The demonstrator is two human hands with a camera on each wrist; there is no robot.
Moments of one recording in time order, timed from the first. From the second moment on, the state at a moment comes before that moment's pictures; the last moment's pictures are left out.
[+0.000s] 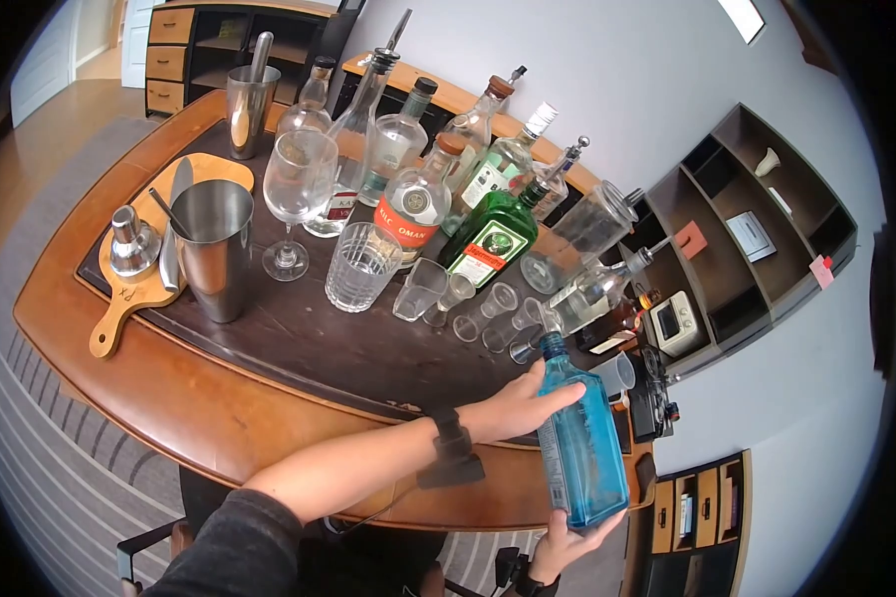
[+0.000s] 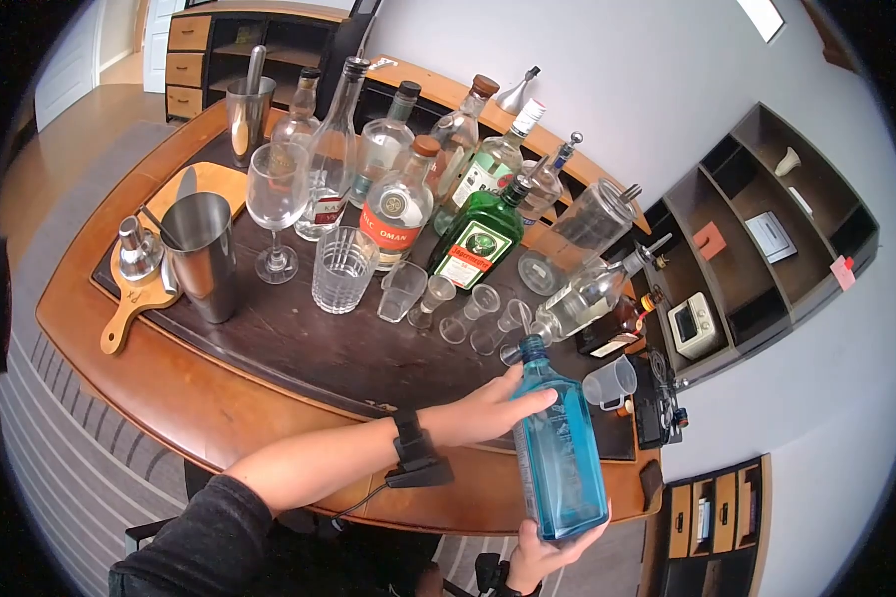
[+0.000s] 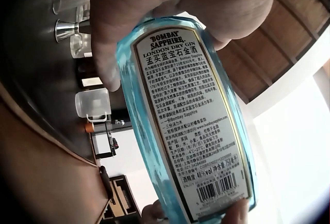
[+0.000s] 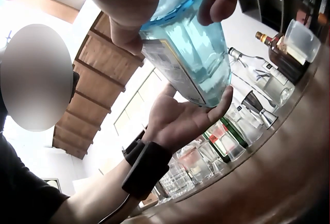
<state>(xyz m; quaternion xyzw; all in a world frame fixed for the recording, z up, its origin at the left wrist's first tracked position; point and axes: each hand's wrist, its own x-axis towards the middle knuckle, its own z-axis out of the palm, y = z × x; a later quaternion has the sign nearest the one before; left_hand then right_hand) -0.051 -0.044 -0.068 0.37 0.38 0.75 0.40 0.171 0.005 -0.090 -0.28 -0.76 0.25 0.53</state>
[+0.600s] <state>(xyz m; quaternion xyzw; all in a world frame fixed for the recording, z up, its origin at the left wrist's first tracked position) -0.049 -0.043 -0.069 0.31 0.44 0.78 0.32 0.160 0.019 -0.062 -0.24 -0.77 0.27 0.52</state>
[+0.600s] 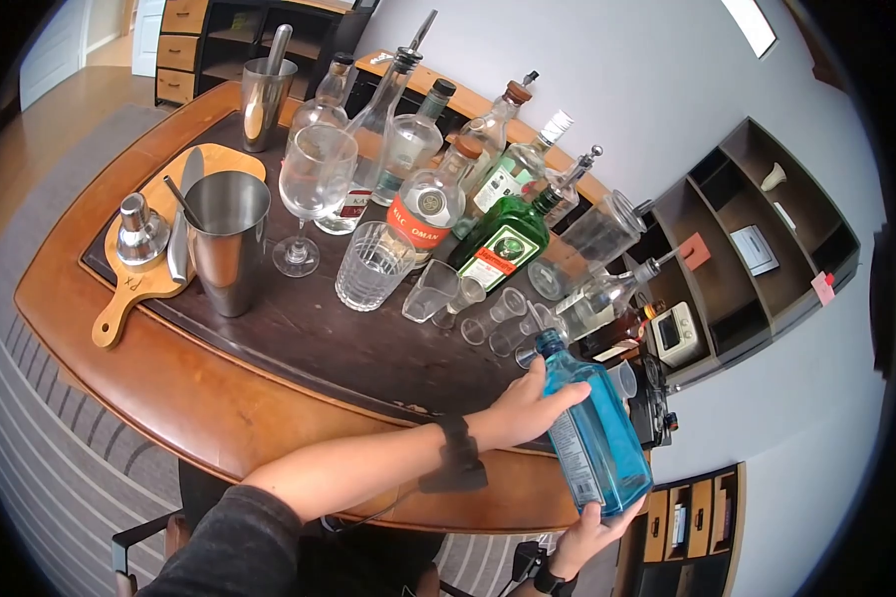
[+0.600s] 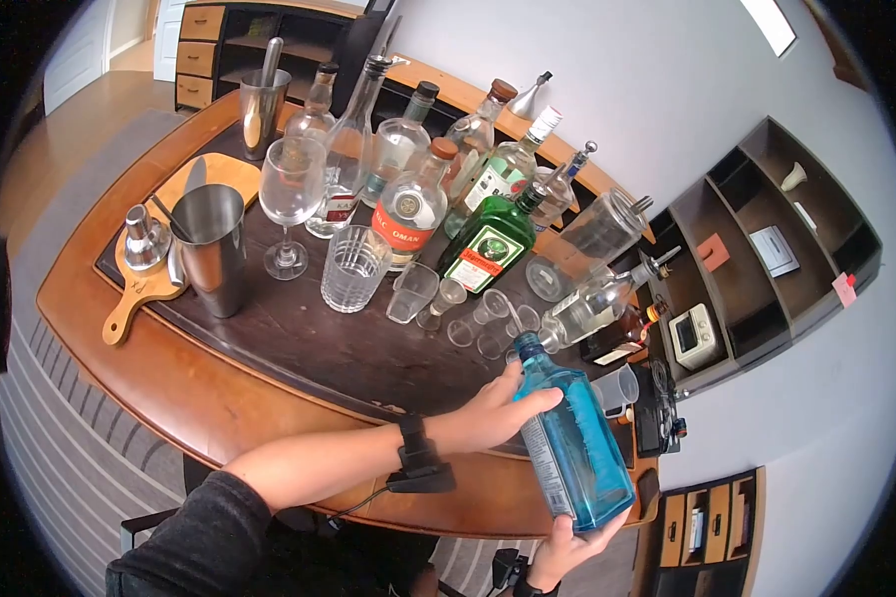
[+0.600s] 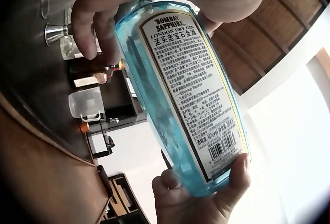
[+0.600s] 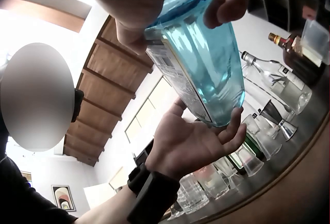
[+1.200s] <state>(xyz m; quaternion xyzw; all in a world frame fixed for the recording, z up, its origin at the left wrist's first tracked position) -0.052 -0.048 -0.065 0.31 0.42 0.78 0.35 0.158 0.033 -0.058 -0.20 -0.77 0.30 0.53</state>
